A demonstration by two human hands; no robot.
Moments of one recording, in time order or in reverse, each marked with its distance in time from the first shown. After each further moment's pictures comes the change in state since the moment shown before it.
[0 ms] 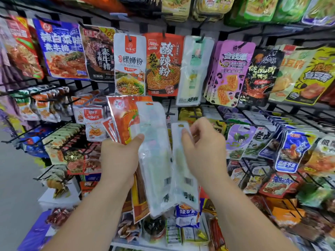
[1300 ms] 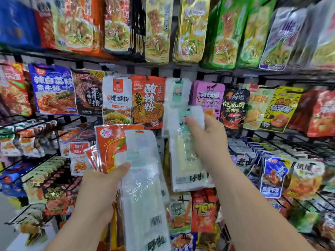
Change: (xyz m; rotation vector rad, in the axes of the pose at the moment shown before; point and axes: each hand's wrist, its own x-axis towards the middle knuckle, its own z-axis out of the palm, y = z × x) left_hand 0.014 0.014 -0.007 -0.075 -0.142 -0.106; right_hand 0.092 0.001 -0.039 0.454 0.035 0.186
